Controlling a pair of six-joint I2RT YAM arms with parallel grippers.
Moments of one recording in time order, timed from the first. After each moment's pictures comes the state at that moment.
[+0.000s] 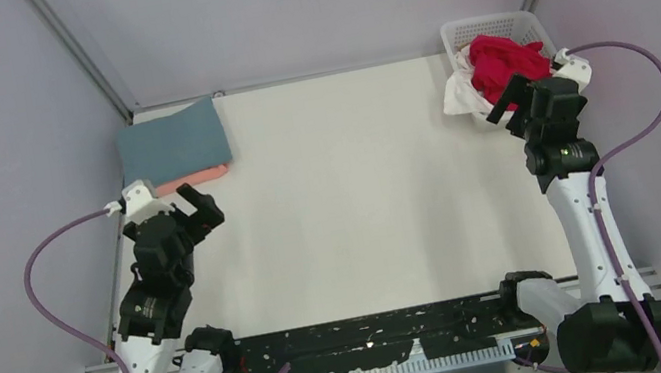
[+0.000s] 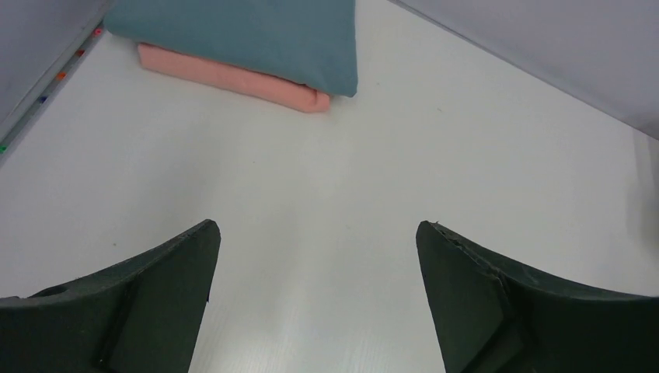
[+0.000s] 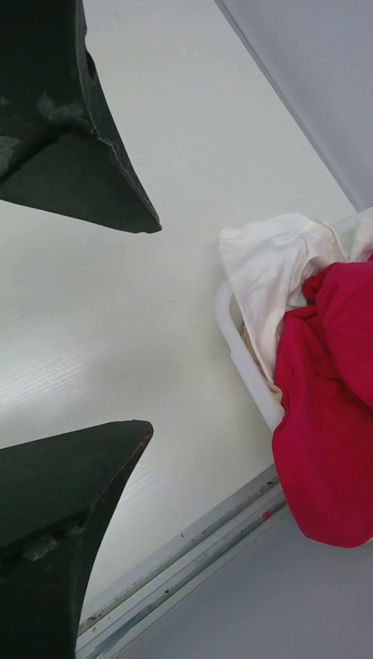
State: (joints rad) left arm -0.25 0.59 0.75 -0.51 -0.41 -0.48; right arm -0.14 0.99 0.98 -0.41 0.20 0.37
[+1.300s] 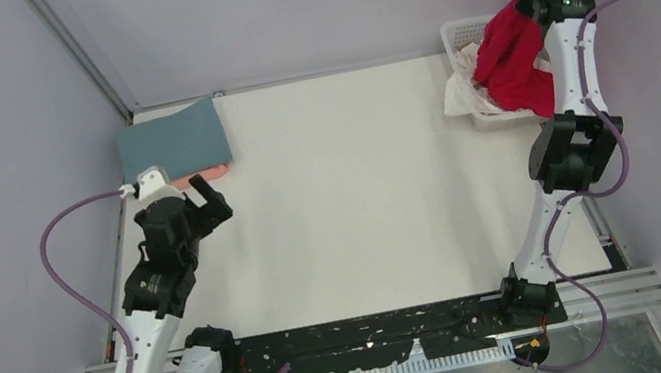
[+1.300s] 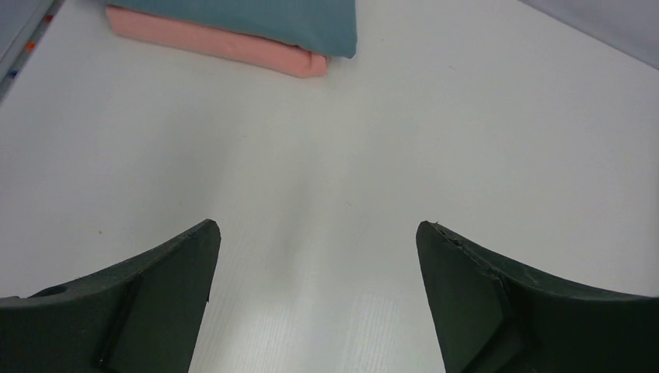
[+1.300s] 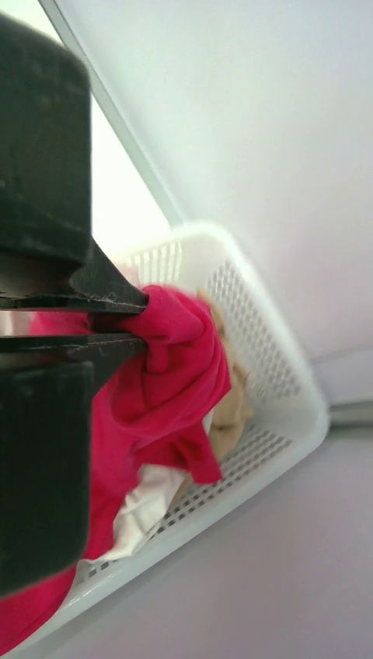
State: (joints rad) left arm -0.25 0.71 0.79 -0.54 -0.36 -0.48; right arm -0.28 2.15 2.23 -0.51 0.05 0.32
